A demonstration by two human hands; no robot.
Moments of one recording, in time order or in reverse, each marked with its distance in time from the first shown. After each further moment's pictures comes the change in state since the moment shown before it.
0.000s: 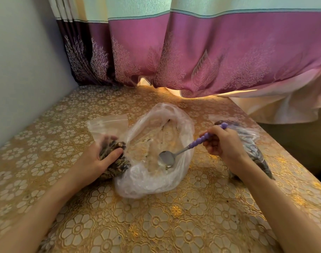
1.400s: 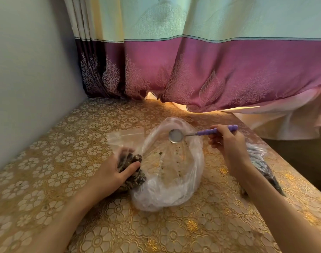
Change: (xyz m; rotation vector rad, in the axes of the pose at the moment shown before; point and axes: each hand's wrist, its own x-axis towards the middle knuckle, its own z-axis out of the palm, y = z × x) left_hand 0.002 -0.010 -0.002 -0.009 -0.010 0.016; right_hand 0.010 -0.020 0.028 0.024 0.168 -0.174
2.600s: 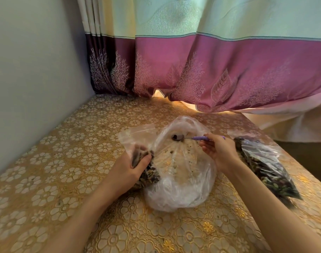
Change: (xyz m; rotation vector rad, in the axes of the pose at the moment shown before) left_hand 0.000 0.002 0.005 -0.149 0.025 -0.028; right_hand 0.007 0.022 0.040 0.109 0.071 0.383
